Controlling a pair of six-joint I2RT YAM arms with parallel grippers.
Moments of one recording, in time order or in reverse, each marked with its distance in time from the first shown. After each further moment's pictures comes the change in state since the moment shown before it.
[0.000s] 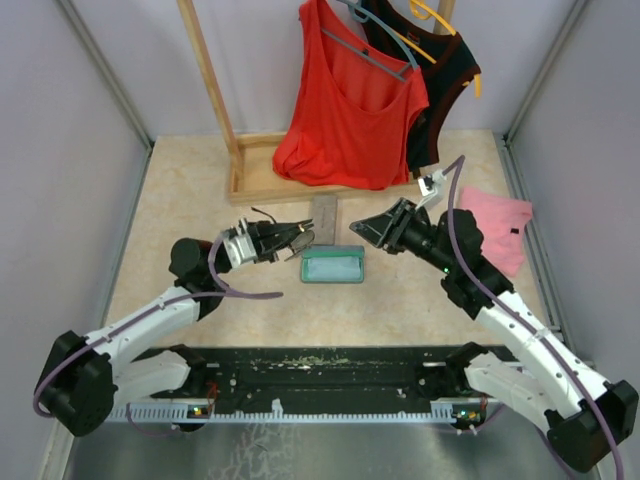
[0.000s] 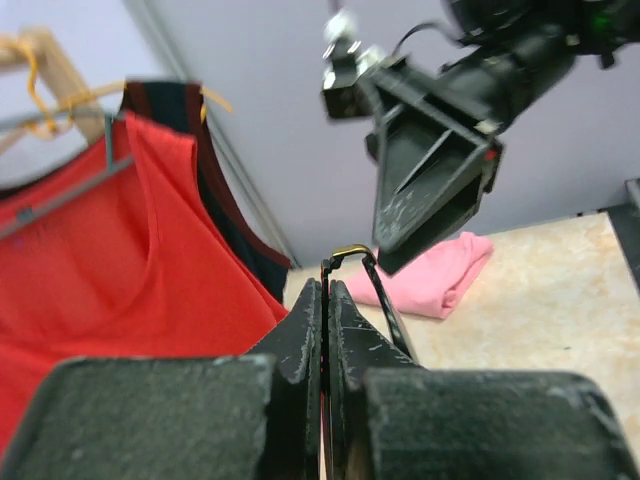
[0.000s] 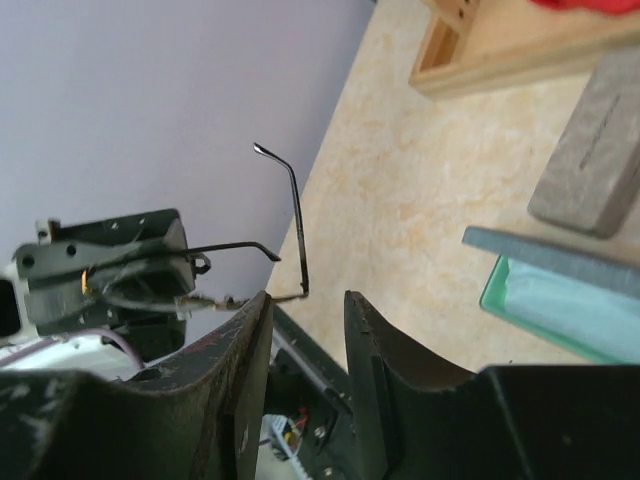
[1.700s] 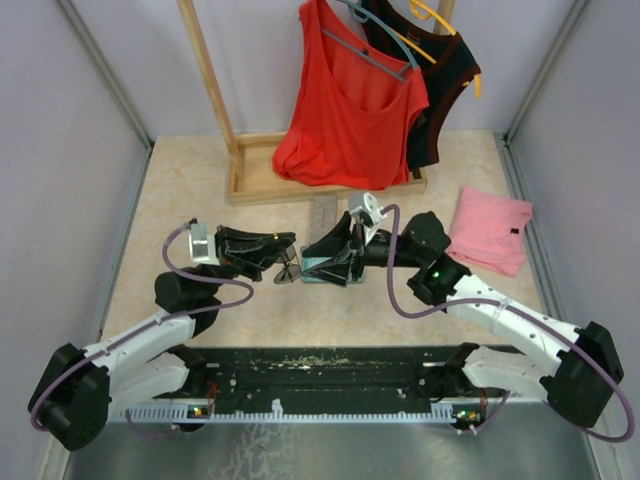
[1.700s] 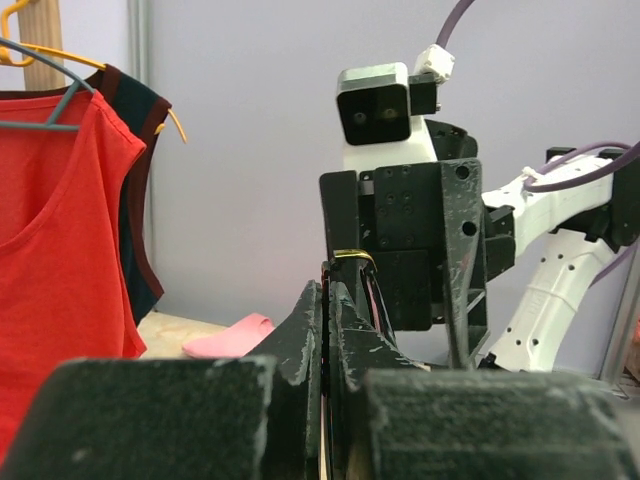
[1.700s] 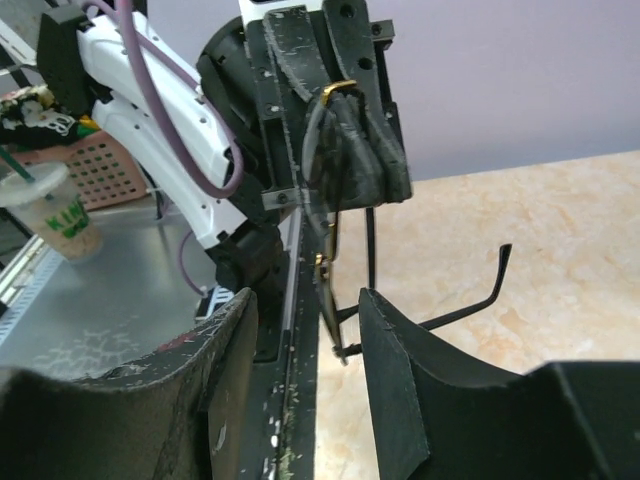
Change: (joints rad) left arm 0.000 -0.078 -0.215 0.423 -0.142 -0.655; right arm 0.235 0.226 -0.002 0.505 -0.515 -0.534
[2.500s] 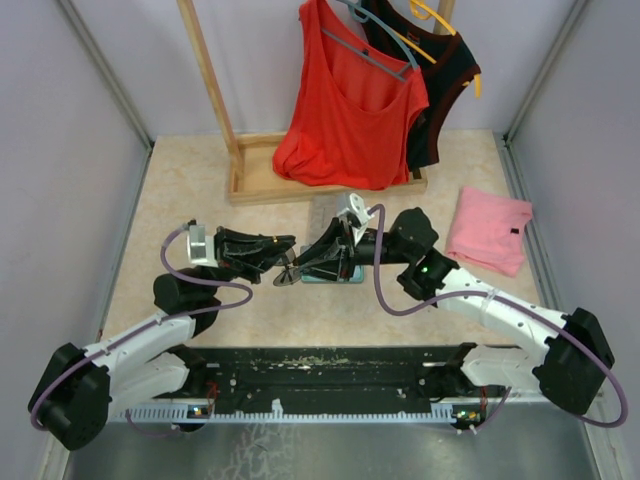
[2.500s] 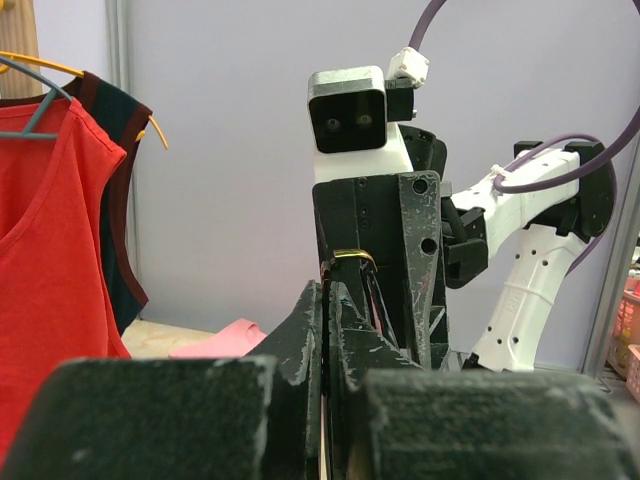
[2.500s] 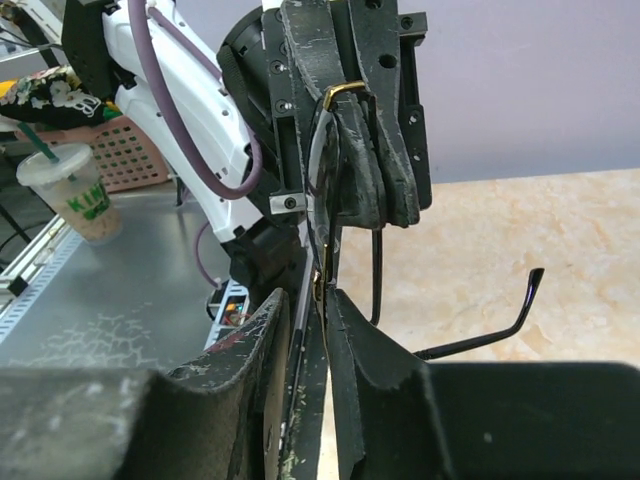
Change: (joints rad) left arm 0.000 0.002 0.000 0.038 0.036 -0.034; right arm 0.041 0.097 0.047 0.030 -0.045 -0.039
